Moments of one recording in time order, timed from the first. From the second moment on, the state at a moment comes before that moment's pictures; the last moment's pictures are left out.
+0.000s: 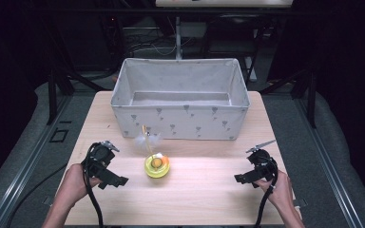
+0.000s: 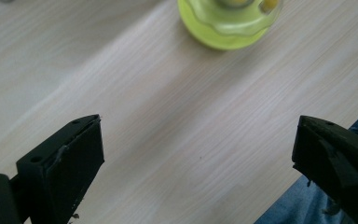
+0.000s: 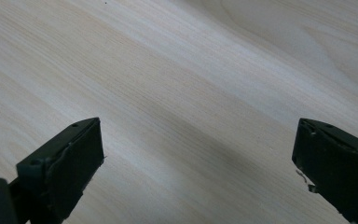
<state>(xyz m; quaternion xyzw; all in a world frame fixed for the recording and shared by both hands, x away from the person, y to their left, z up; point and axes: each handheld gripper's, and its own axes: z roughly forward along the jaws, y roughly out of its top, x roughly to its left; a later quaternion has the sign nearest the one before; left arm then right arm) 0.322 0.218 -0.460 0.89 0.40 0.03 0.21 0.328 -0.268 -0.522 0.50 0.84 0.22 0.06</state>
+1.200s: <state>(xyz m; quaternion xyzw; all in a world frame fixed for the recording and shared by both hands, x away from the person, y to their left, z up) 0.361 0.154 -0.383 0.93 0.31 0.01 0.22 0.328 -0.267 -0.525 0.50 0.84 0.22 0.05</state>
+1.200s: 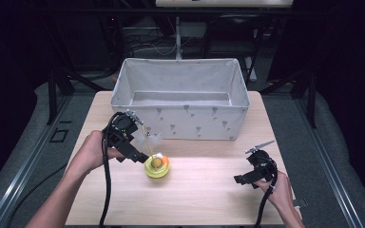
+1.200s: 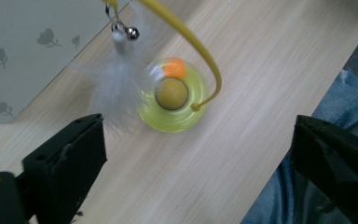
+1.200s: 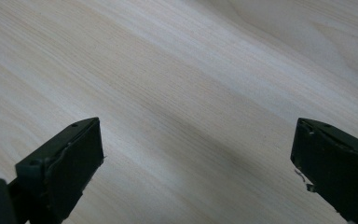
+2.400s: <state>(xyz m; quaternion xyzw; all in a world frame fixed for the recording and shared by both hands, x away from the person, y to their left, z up) 0.387 0.127 -0.366 0.94 0.29 -0.01 0.19 0.329 -0.268 -0.525 0.49 0.84 0.22 0.04</state>
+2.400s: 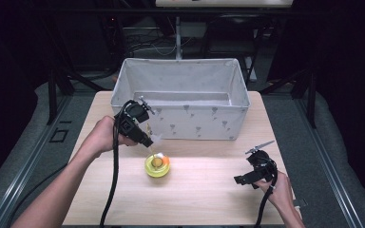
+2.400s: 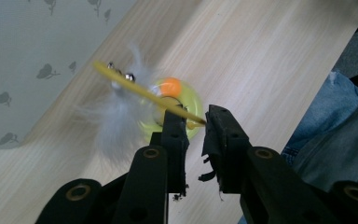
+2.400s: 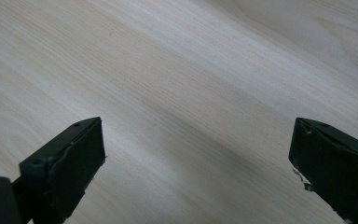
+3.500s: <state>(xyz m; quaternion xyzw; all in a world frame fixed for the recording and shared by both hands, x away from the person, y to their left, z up) 0.389 0.122 -0.369 0.94 0.27 0.00 0.20 0.329 -0.268 -0.527 0.49 0.85 0.21 0.04</state>
